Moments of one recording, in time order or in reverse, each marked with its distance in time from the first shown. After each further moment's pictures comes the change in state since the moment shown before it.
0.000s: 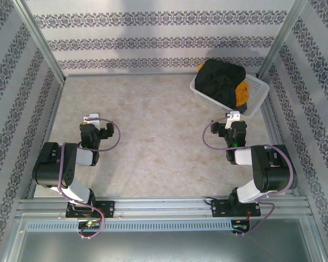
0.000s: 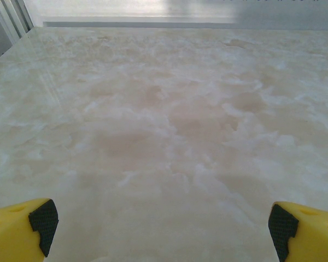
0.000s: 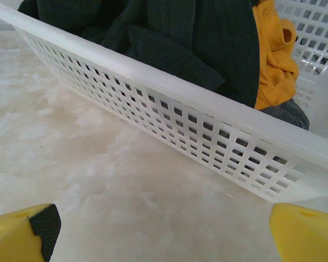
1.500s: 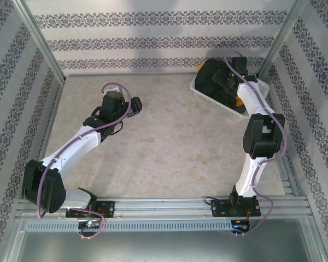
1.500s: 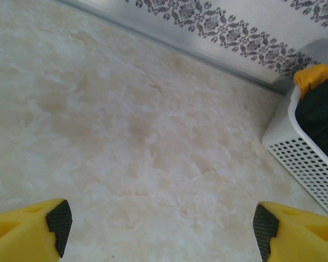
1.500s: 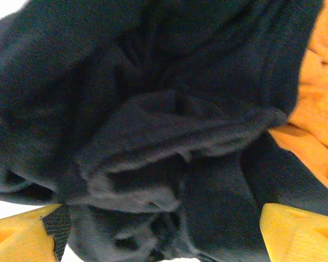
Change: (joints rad) left arm -0.409 -0.225 0.689 -1.115 -0.026 -0.602; right arm -0.035 0.467 1.390 -1.347 -0.102 0.649
